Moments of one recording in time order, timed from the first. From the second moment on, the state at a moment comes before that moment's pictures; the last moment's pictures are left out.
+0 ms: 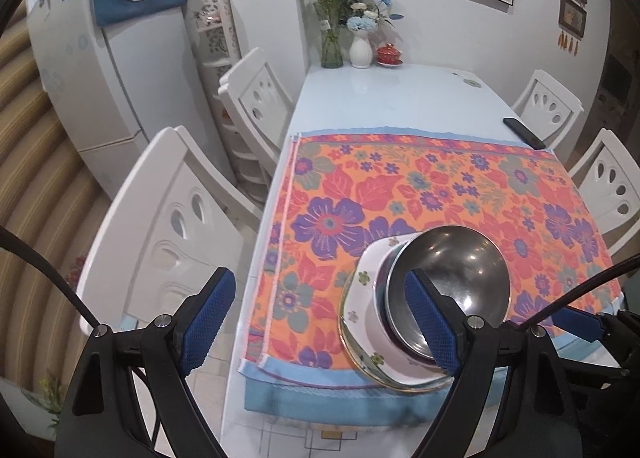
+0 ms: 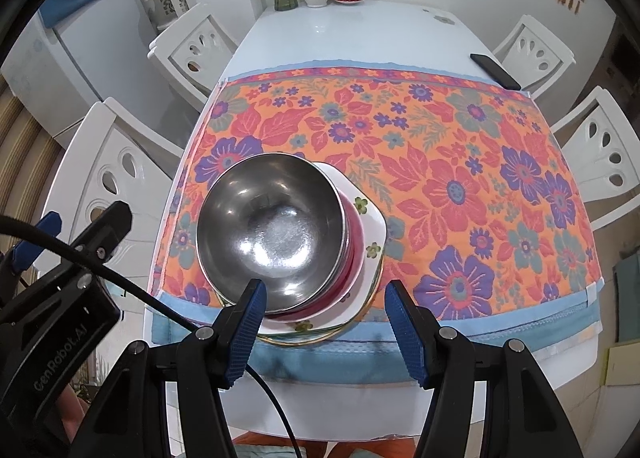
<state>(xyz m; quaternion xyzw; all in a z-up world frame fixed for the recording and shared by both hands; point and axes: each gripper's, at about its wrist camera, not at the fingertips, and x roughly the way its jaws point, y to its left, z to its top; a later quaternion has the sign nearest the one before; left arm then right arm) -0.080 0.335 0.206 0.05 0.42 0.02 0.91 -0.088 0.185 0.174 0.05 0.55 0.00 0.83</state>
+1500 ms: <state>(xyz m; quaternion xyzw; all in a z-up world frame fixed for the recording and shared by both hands) -0.087 0.235 0.231 0.07 0.40 0.07 0.91 -0.086 0.087 0.194 0.03 0.55 0.03 0.83</state>
